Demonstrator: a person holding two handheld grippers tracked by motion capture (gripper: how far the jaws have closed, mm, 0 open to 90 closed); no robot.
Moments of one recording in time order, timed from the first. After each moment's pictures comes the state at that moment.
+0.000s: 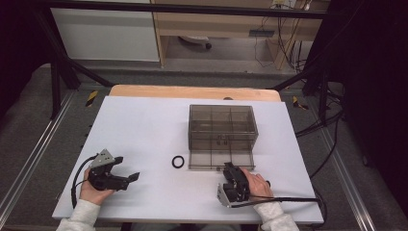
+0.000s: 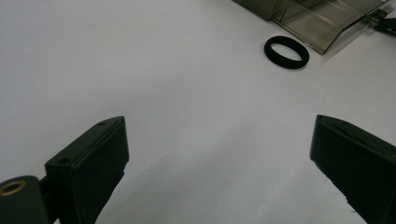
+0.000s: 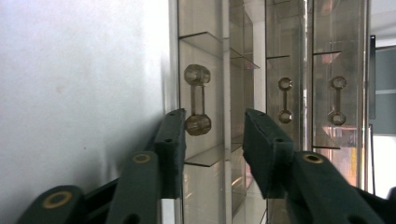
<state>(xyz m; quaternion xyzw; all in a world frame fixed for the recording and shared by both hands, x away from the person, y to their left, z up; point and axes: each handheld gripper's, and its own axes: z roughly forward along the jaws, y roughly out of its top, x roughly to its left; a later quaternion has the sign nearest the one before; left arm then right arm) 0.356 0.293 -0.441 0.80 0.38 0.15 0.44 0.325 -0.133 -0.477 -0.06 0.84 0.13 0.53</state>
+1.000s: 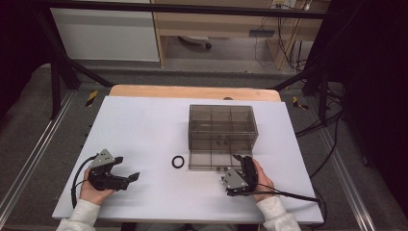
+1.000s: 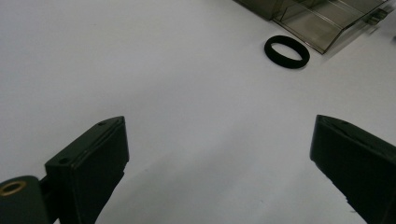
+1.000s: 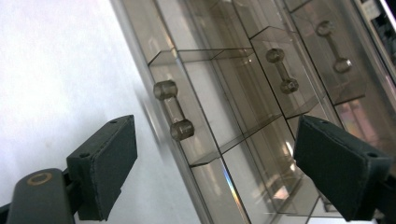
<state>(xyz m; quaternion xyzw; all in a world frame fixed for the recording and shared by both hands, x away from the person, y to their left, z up) 0.356 0.293 -0.441 0.80 0.38 0.15 0.44 0.338 -0.148 -0.448 0.12 0.87 0.26 0.41</state>
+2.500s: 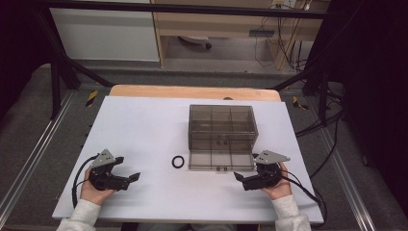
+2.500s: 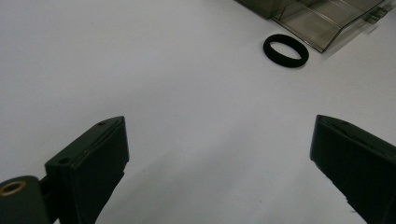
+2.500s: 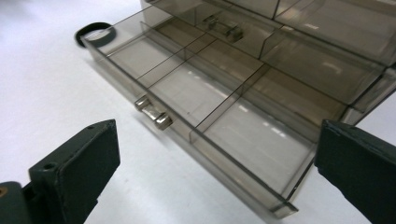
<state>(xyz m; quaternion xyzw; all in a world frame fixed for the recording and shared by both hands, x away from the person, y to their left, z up) 0.357 0.291 -0.441 0.80 0.38 0.15 0.44 0.356 -0.218 -0.427 0.35 0.81 0.43 0.19</state>
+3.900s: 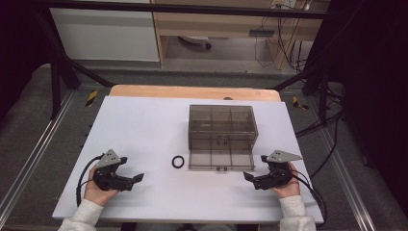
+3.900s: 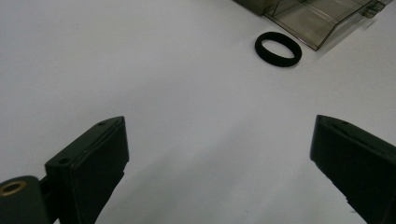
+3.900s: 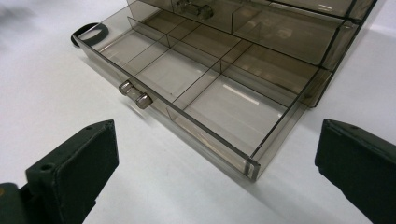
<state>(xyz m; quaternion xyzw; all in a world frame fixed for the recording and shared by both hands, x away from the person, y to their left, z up) 0.357 0.278 -0.439 0.81 0.37 0.15 0.43 0.360 -0.251 -0.434 0.39 0.79 0.45 0.15</state>
